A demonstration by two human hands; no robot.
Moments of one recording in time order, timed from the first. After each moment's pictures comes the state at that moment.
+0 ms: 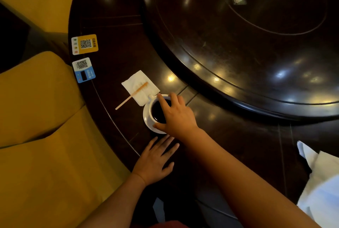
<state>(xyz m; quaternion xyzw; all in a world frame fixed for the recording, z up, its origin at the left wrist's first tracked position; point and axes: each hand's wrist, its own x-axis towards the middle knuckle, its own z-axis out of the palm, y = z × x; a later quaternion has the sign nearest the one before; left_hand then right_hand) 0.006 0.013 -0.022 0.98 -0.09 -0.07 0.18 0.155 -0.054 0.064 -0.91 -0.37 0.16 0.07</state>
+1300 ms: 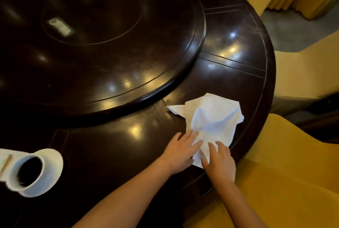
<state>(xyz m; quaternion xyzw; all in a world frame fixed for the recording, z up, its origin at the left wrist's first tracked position) 0.098 -0.342 0.047 0.86 -0.49 -0.17 0.04 0.006 -0.469 0.050 -0.96 0.23 0.11 0.09</state>
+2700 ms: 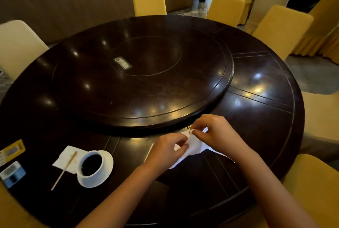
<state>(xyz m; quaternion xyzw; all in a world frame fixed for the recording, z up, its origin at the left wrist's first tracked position) 0.107 -0.209 0.172 0.89 -0.24 -0.05 0.39 0.096 -0.382 0.244 -0.95 -0.13 -0.01 0.30</state>
